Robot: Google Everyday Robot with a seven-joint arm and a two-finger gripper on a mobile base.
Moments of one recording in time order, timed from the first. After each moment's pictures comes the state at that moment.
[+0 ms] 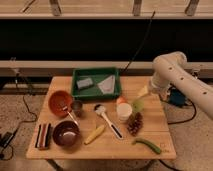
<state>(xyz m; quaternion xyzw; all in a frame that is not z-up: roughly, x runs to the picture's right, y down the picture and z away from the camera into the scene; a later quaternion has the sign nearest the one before) 0.258 0.062 0.774 -0.21 -0.22 -0.67 0.68</state>
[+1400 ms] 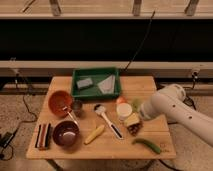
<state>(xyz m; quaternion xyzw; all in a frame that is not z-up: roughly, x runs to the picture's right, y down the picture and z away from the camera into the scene) 0.158 0.171 0.735 -0.01 -0.27 -0.80 0.54</state>
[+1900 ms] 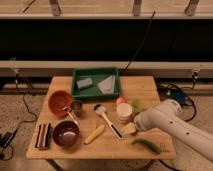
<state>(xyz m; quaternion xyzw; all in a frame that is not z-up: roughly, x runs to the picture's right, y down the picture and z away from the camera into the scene) 0.140 0.206 0.758 0.03 -0.26 -0.80 0.53</state>
